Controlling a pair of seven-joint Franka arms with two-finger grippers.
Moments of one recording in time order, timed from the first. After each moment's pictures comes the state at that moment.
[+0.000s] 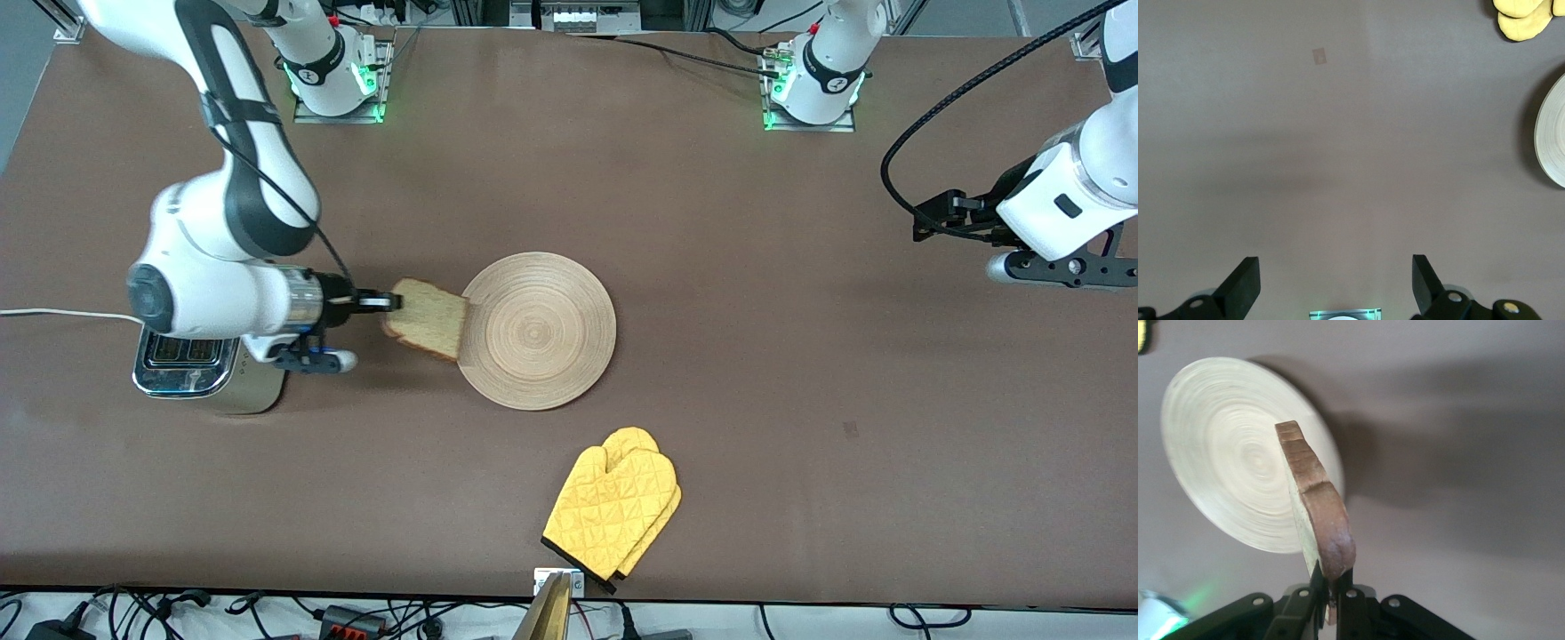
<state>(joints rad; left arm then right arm) 0.34 0.19 -0.50 -1.40 0.07 1.40 -0.10 0.27 0.44 -0.08 -1.56 0.40 1.72 0.15</state>
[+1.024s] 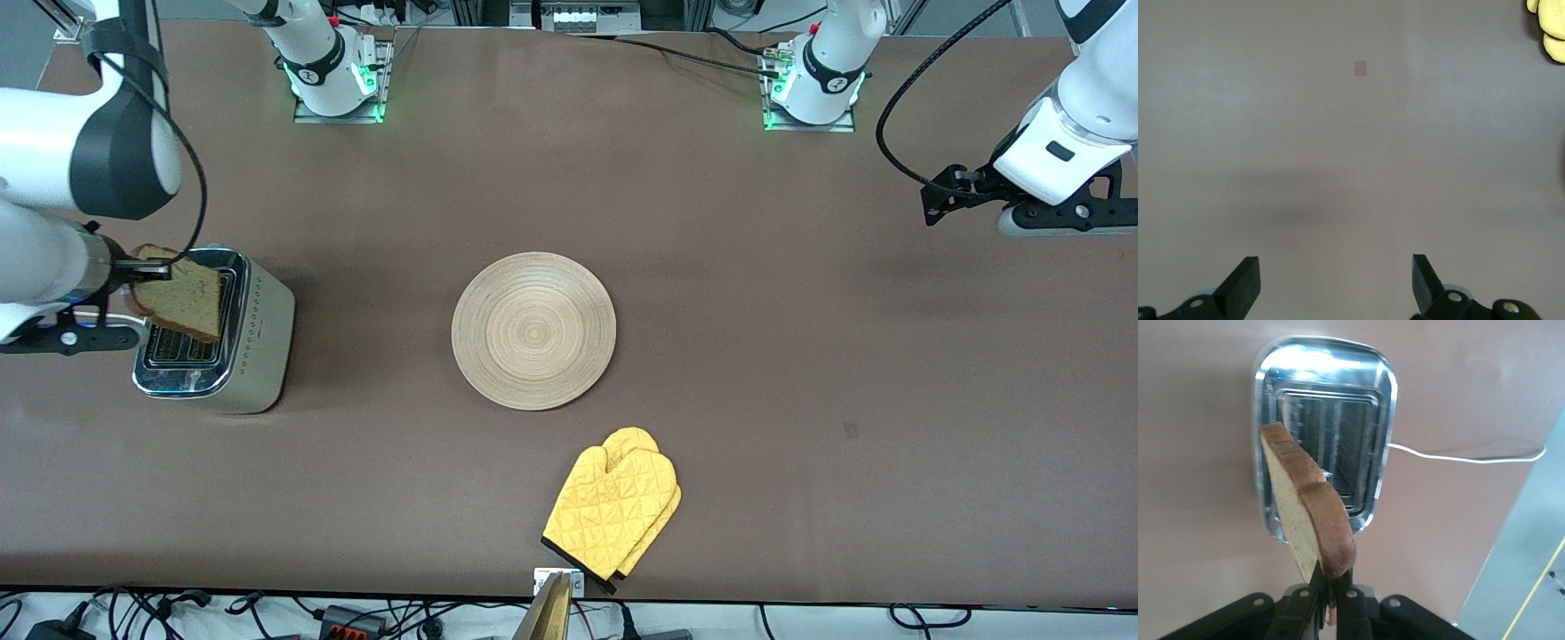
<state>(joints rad) 0.12 -0.10 -0.19 -1.80 0.06 1.67 -0.10 0.26 0.41 -0.25 -1.29 -0.24 1.36 -0.06</state>
